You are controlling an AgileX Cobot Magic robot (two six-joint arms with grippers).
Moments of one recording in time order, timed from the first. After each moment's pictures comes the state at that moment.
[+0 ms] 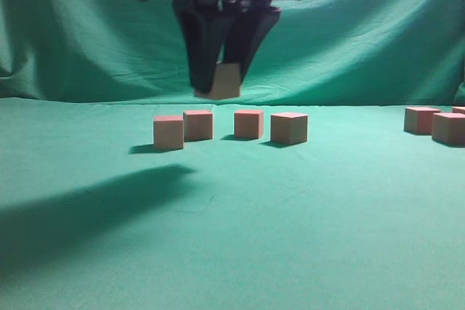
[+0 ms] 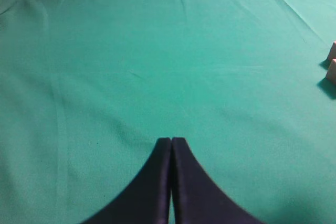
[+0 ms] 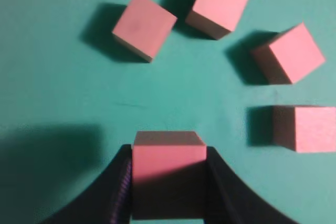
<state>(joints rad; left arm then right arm) -0.01 -0.01 0.02 0.02 0.35 0.01 0.87 1.90 -1.43 -0.21 0.85 0.15</state>
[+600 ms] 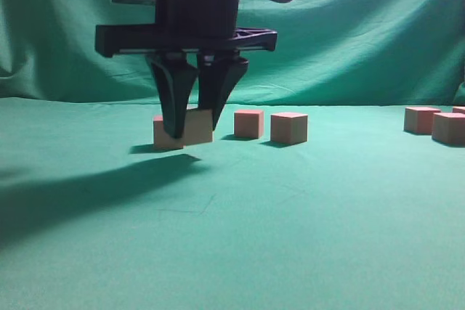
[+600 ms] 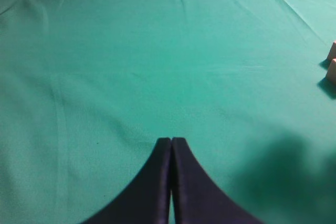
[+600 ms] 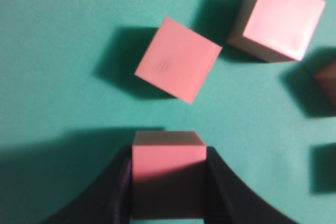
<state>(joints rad) -0.01 -0.01 0.02 0.02 0.35 0.01 0.88 2.07 -1.56 -0.14 0.87 0.17</state>
